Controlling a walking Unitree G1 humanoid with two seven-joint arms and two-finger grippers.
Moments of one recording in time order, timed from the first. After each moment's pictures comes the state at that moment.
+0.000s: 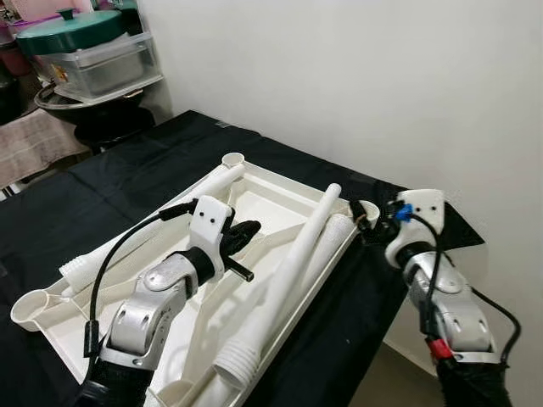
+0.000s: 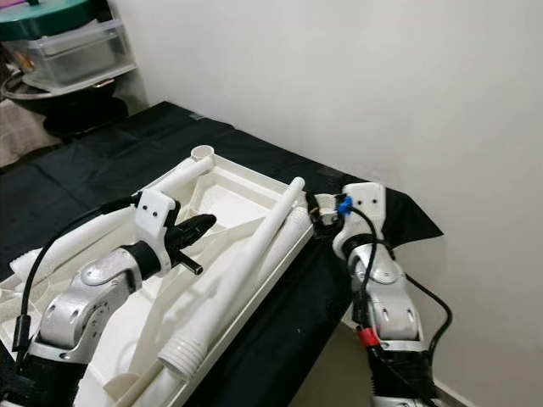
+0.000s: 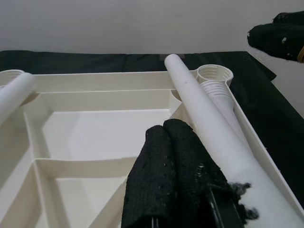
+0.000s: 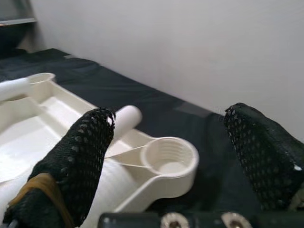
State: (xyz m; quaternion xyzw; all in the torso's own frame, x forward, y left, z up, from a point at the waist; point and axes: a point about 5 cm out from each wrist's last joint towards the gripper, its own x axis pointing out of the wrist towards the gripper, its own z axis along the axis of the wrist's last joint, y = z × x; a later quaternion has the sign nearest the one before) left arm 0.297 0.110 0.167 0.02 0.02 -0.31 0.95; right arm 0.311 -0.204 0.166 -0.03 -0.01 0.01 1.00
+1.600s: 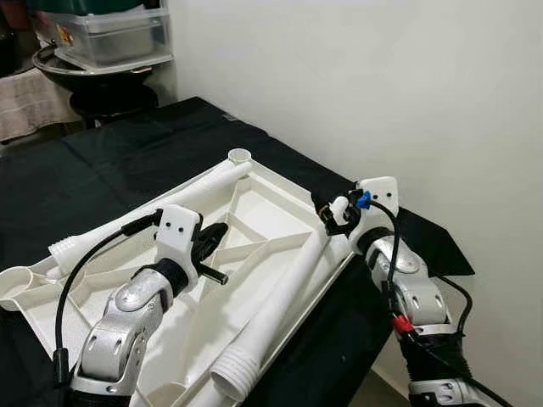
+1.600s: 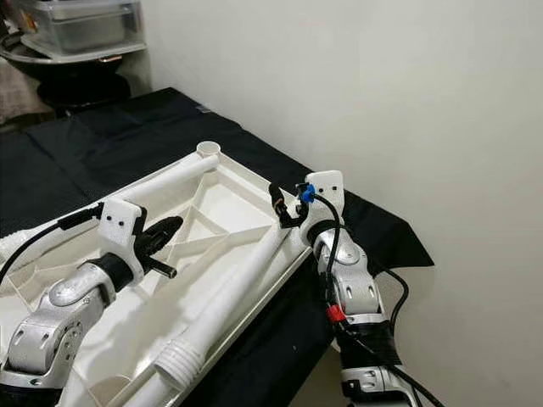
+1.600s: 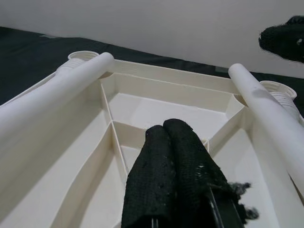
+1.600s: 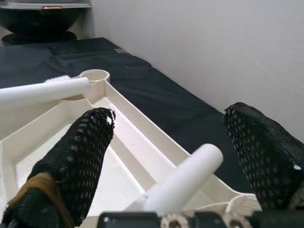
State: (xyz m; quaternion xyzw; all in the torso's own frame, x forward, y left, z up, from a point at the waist) left arm 0.281 0.140 0.163 0.01 0.00 -0.21 0.98; right arm 0.337 -0.162 0.168 -0.03 0.00 0.09 1.00
